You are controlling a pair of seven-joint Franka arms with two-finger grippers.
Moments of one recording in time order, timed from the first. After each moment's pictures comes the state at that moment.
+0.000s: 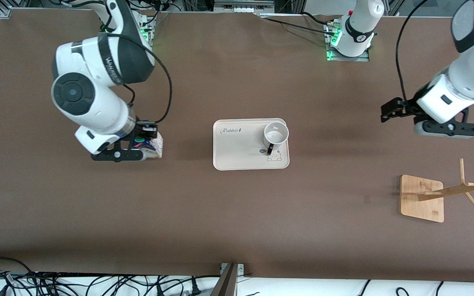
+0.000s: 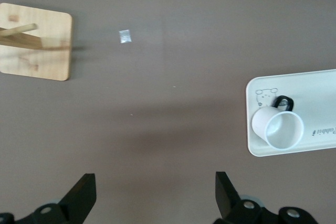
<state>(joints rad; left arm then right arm) -0.09 0.08 -0.06 -1.65 -0.06 1.69 -0.10 0.74 0.46 -0.50 -1.35 0.19 1.61 0.18</state>
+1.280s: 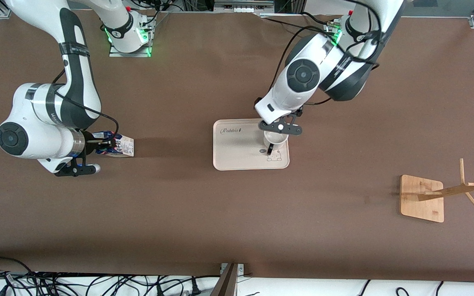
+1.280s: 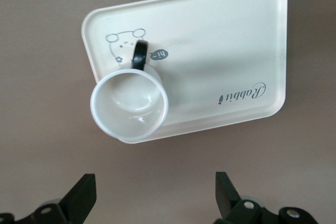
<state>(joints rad) -0.35 0.43 -0.32 -1.67 -0.08 1.93 -0.50 0.54 0.48 -0.53 -1.66 0.28 1.79 -0.13</state>
